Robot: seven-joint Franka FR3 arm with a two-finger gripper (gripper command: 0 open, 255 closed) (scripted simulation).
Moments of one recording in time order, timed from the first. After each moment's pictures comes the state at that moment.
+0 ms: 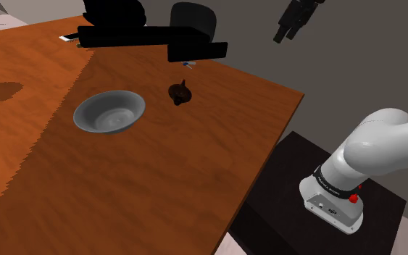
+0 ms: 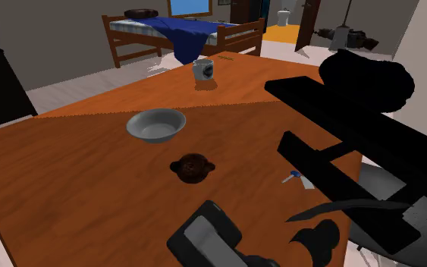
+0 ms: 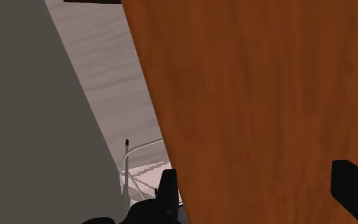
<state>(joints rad) -0.02 -0.80 -0.02 -2.28 0.12 1.70 -0.13</state>
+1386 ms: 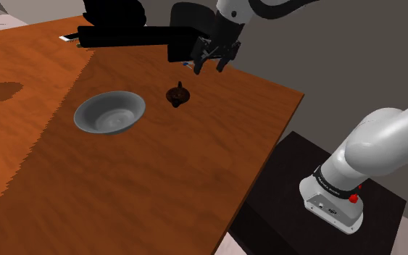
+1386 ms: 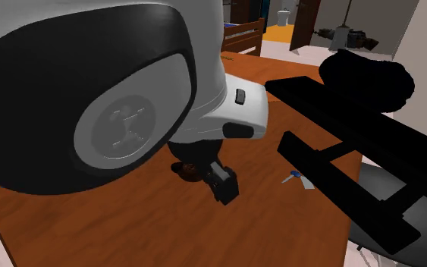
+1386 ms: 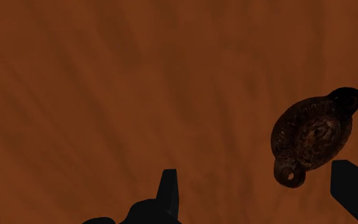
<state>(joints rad) 0.01 -0.45 0.37 -2.25 0.26 2.12 0.35</state>
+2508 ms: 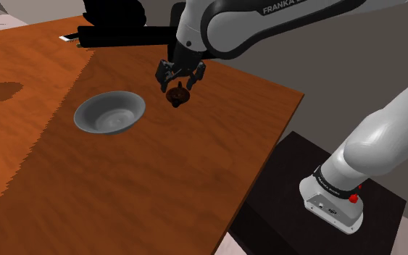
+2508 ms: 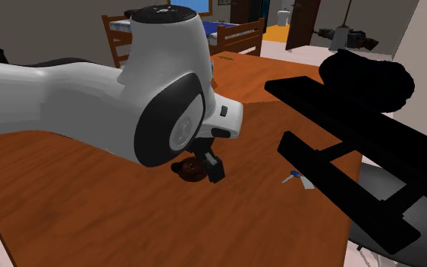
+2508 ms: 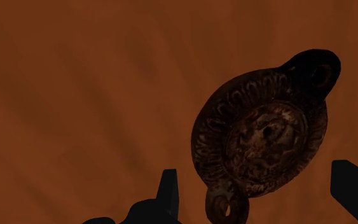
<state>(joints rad) -0.02 -0.14 0.54 -2.14 0.14 2.35 0.60</state>
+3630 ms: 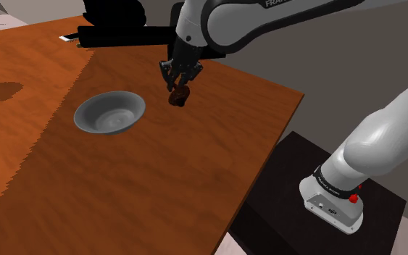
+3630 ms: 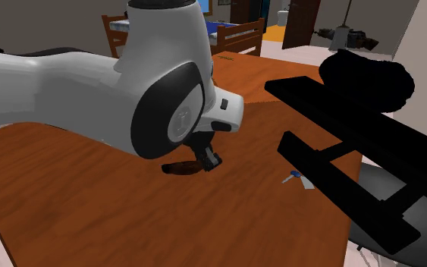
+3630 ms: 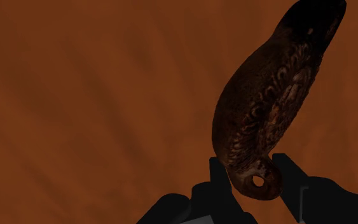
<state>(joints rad) -0.02 -0.15 0.53 -2.12 0.14 2.33 0.60</state>
